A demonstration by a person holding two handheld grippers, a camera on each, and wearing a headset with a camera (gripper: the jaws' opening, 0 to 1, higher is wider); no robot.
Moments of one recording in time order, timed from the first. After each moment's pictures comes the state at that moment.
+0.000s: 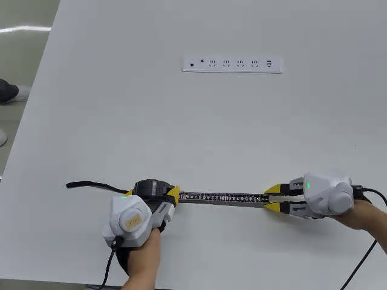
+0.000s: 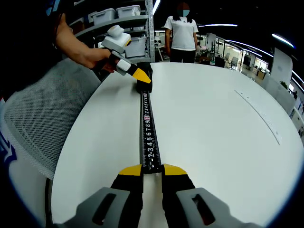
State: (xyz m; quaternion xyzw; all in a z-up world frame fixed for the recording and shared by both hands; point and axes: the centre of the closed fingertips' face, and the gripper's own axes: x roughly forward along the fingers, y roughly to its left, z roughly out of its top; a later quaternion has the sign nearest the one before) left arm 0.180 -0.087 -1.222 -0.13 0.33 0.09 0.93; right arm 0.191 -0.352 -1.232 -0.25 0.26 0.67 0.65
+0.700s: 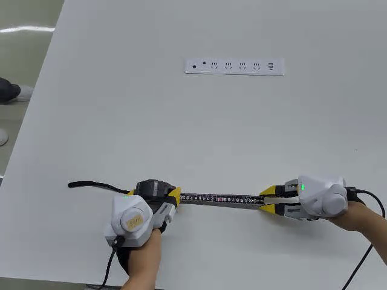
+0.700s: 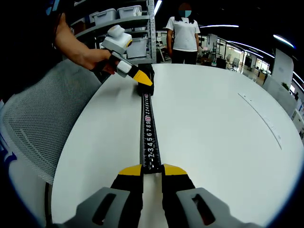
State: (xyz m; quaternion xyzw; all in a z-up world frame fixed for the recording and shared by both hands) left arm 0.180 -0.087 -1.222 -0.13 0.33 0.08 0.93; right arm 0.189 -0.339 -1.233 -0.25 0.26 0.68 0.64
